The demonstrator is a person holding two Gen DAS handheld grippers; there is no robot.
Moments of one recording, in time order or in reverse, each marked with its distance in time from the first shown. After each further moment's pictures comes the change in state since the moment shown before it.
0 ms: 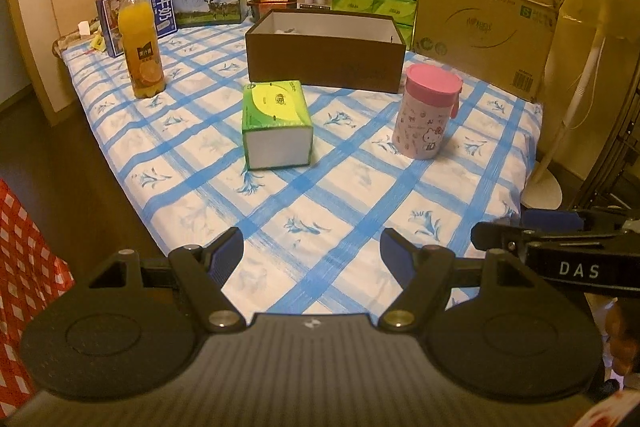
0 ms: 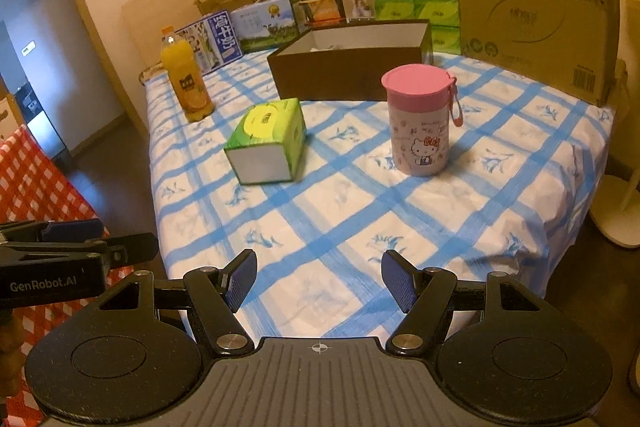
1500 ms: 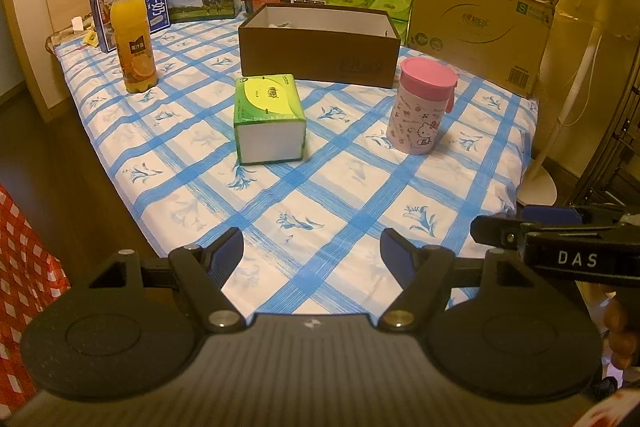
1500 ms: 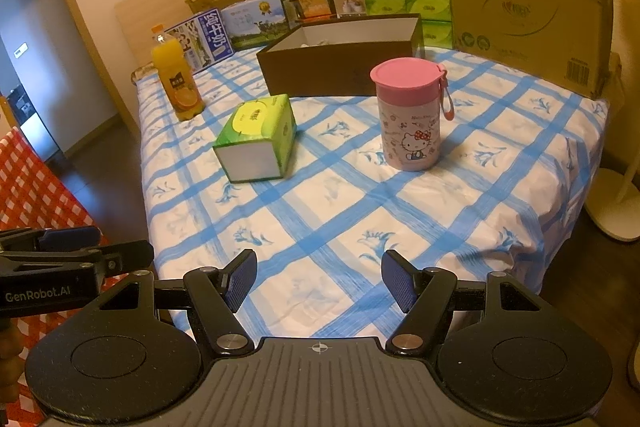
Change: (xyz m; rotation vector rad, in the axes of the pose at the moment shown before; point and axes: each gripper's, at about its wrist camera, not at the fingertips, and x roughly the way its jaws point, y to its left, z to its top) left arm 0.006 -0.006 -0.003 0.003 0.006 -0.014; right arm 0.001 -0.008 -0.003 0.014 0.005 -0.013
